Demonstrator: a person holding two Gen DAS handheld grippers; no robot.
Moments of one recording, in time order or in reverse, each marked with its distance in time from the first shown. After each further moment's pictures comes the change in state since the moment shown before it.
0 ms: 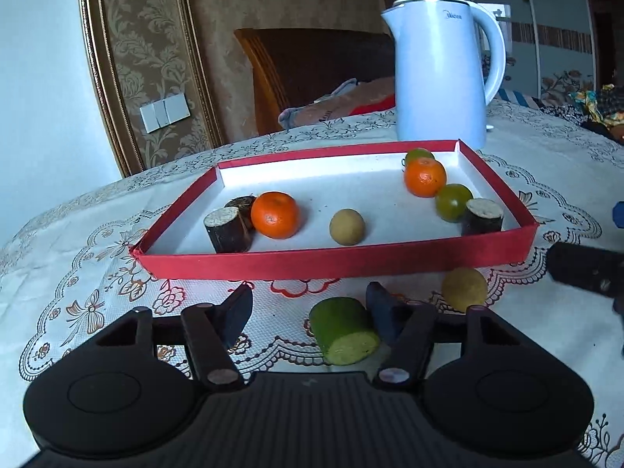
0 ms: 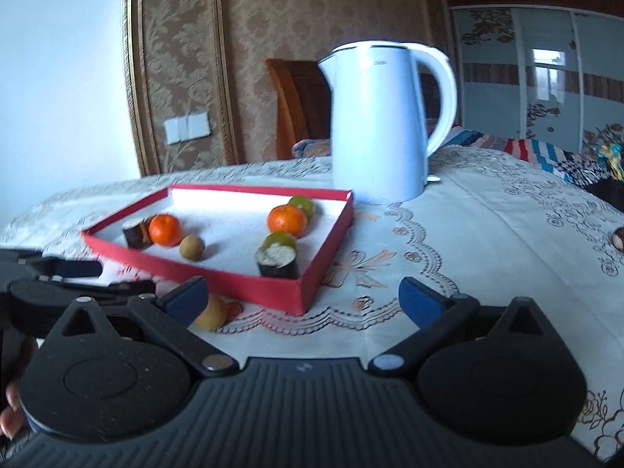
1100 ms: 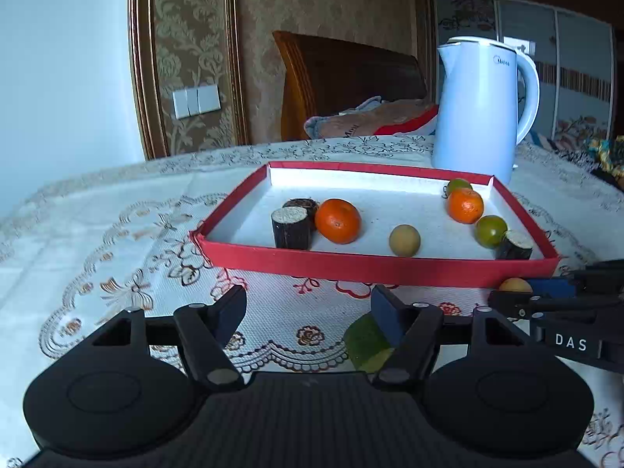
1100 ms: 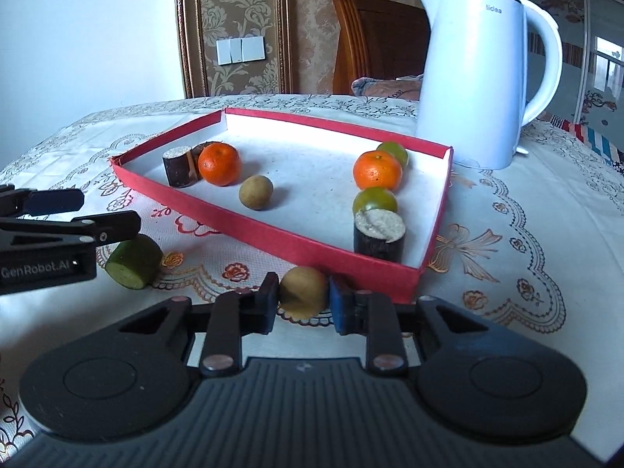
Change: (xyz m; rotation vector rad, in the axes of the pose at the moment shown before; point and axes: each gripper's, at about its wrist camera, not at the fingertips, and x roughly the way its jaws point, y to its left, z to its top) left arm -0.019 0.064 -0.008 -0.169 -0.023 -0.033; right arm 0.058 0.045 0.009 -0.083 0.192 0.105
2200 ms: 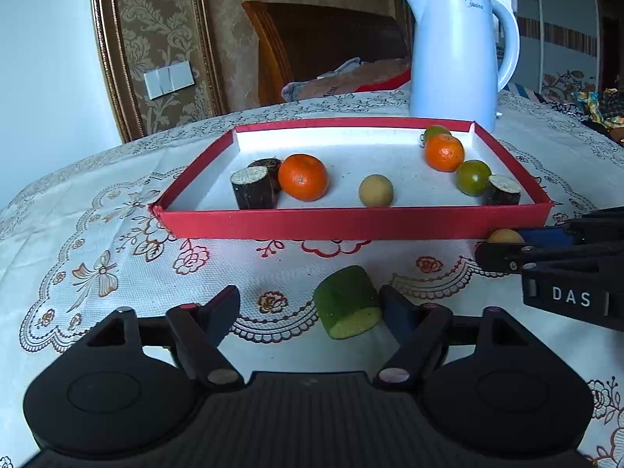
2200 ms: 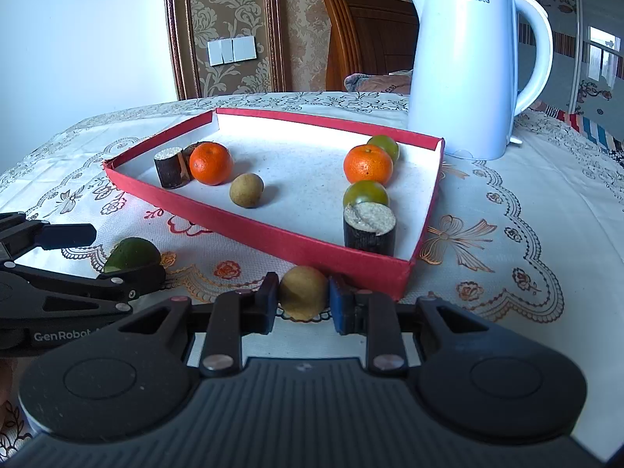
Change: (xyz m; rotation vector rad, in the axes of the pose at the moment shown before) left arm 0.018 -0.029 -0.011 0.111 0.098 -0.005; right arm 0.002 -0.005 -0.003 0.023 0.014 -0.002
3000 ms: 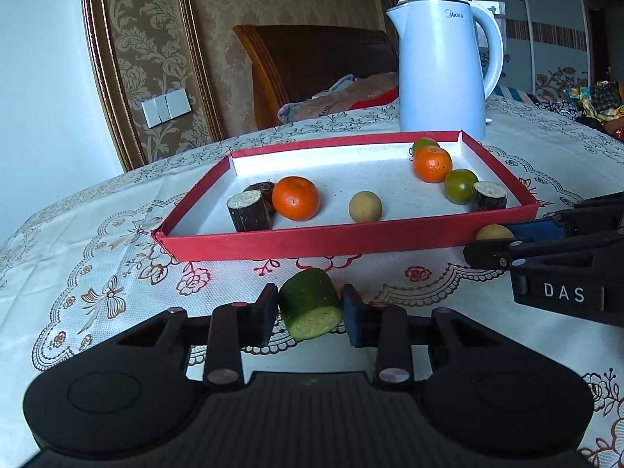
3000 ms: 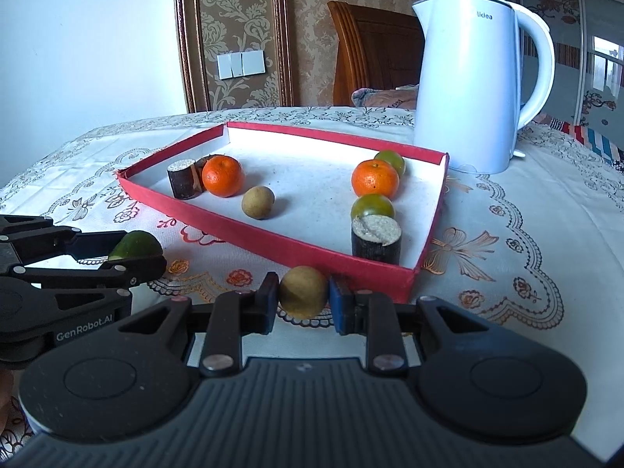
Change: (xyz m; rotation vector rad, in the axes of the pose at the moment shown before) left arm -0.011 -0.011 0.000 0.056 -0.068 0.029; right arm -0.012 0.003 -0.002 -0.015 -0.059 0.021
